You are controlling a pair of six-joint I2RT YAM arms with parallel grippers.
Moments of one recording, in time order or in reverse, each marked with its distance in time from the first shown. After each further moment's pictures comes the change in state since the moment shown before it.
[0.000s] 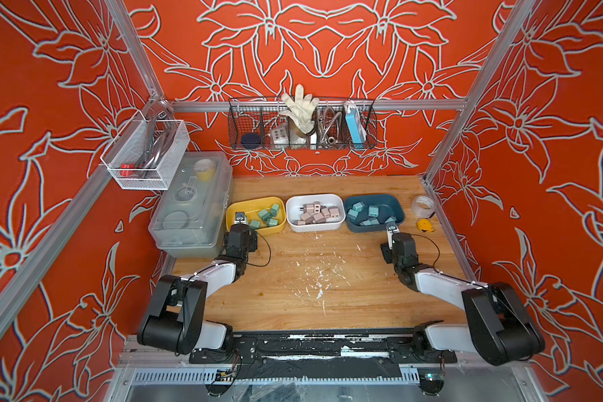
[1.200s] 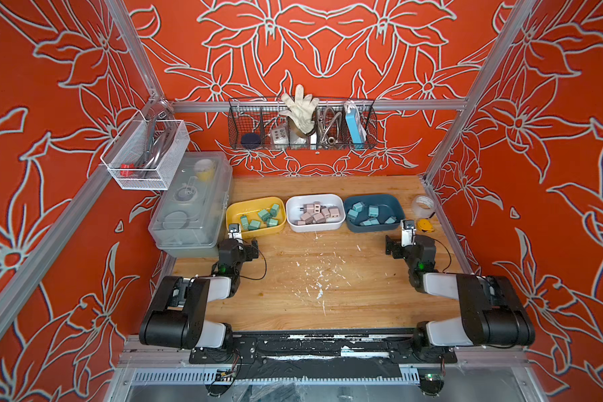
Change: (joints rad) left arm 0.099 0.014 -0.190 0.339 0.207 -0.017; right arm -0.254 0.052 -0.113 0.335 -0.404 0.082
